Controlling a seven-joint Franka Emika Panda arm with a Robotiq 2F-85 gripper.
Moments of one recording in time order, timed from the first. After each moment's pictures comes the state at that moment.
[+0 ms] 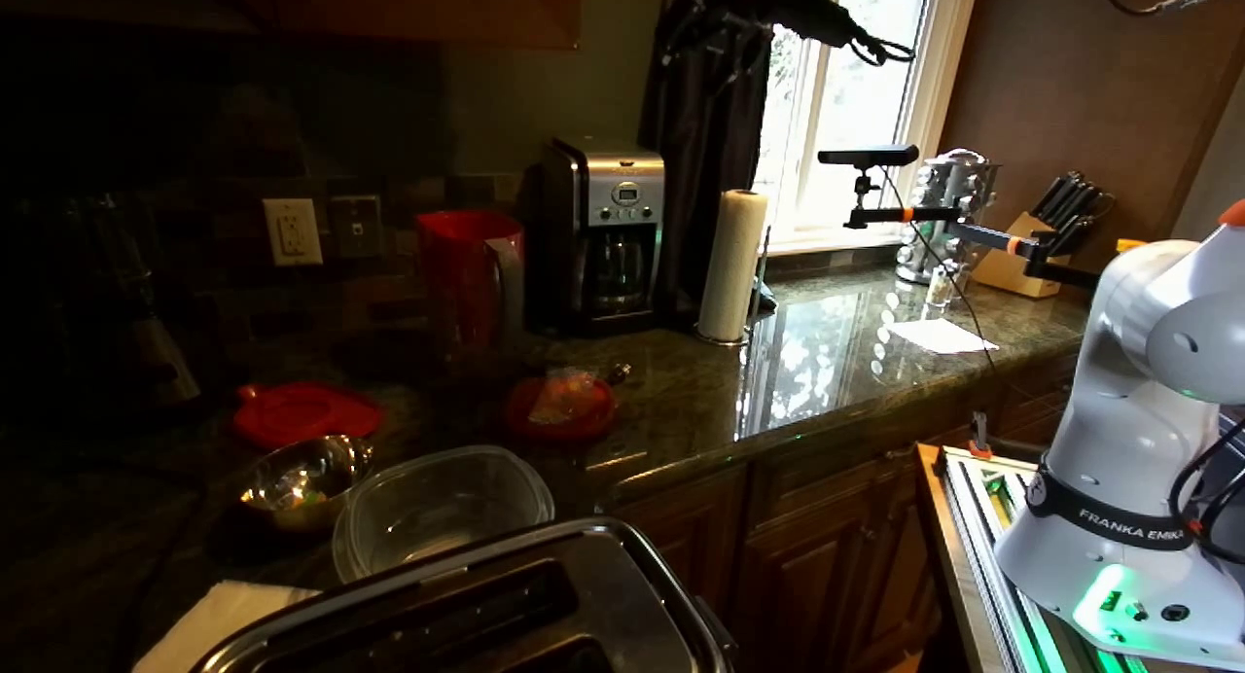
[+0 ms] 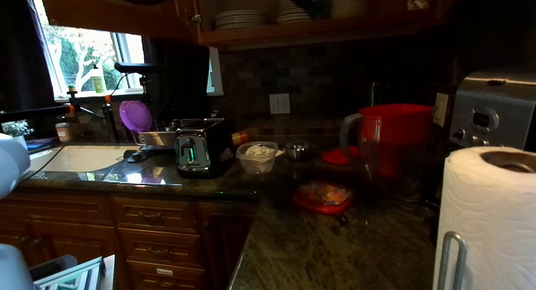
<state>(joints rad) -0.23 -0.57 0.08 -2.25 -0.30 2.39 0.65</state>
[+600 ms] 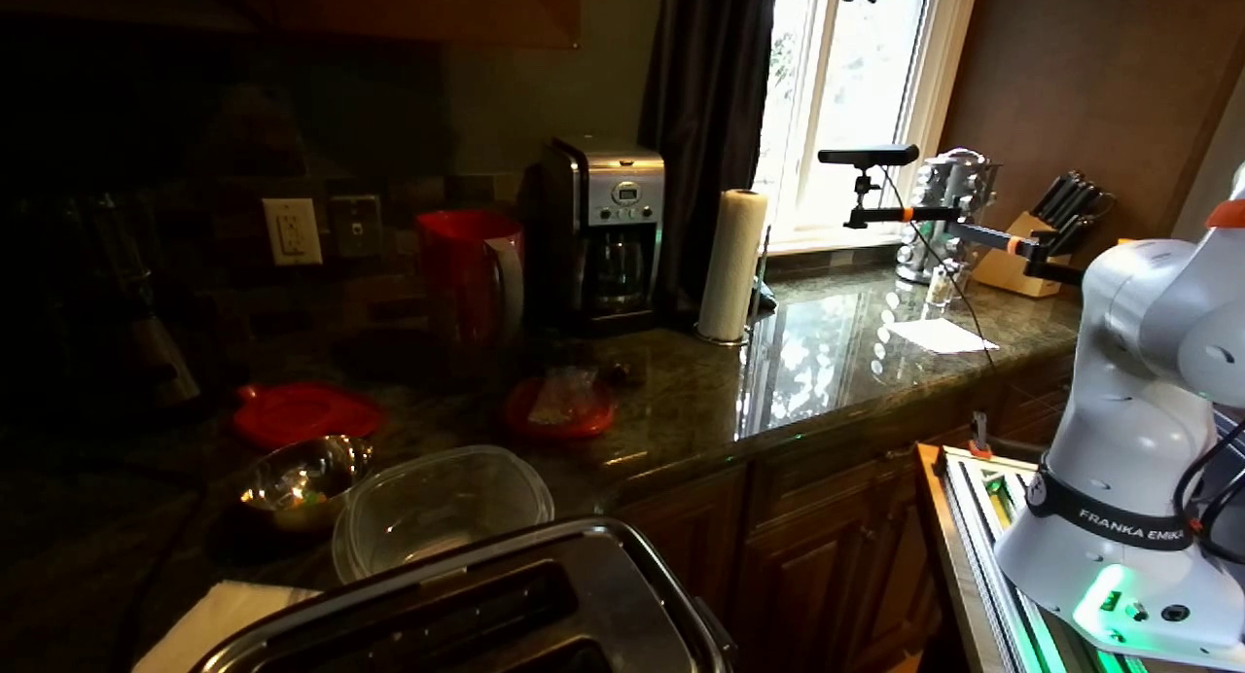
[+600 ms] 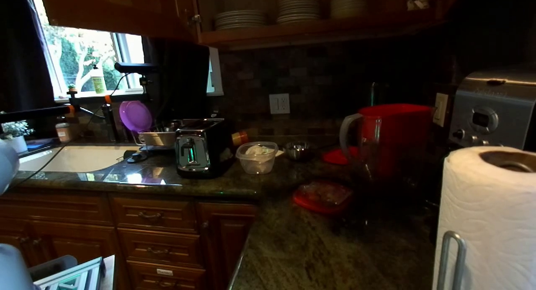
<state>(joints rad) -0.06 -0.43 -0.25 -1.93 0.04 2.50 0.10</state>
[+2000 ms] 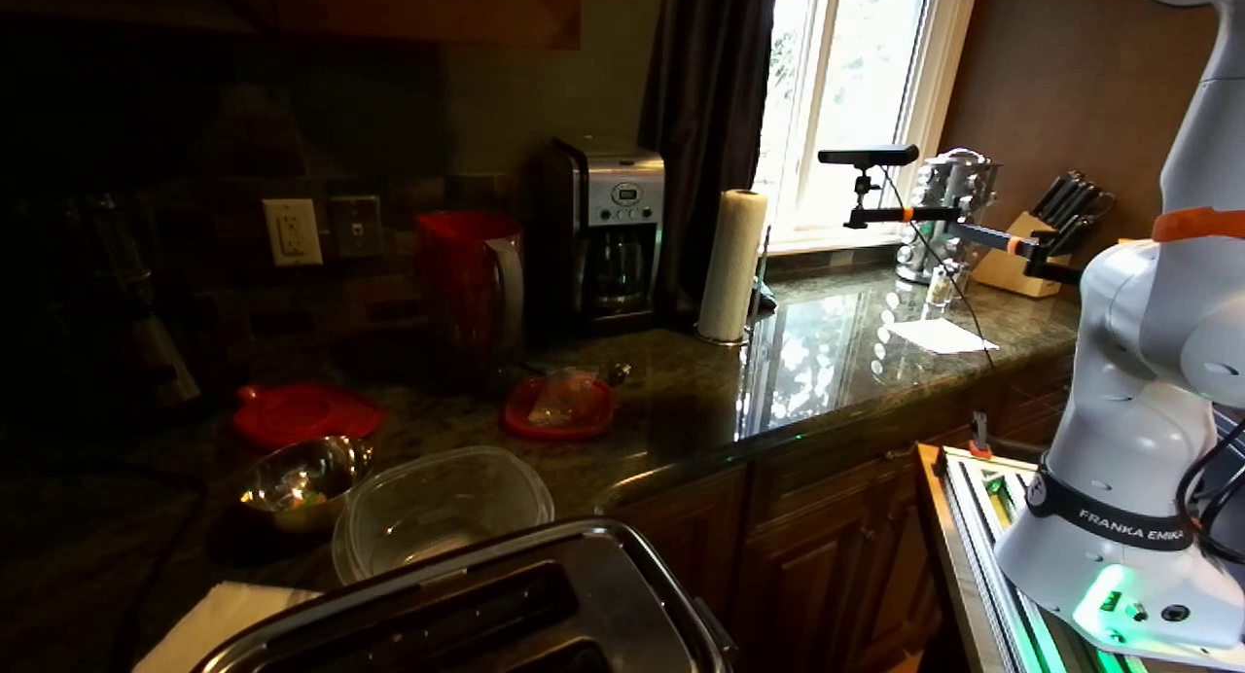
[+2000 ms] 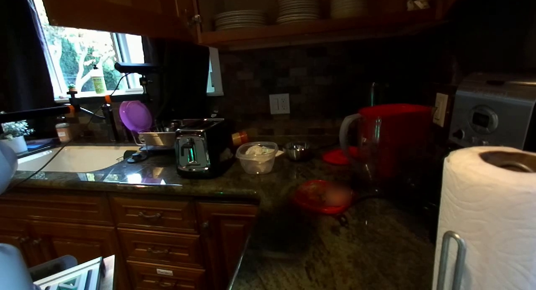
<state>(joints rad) -0.05 -0.04 -0.43 -1.44 0.49 2.38 -0.42</state>
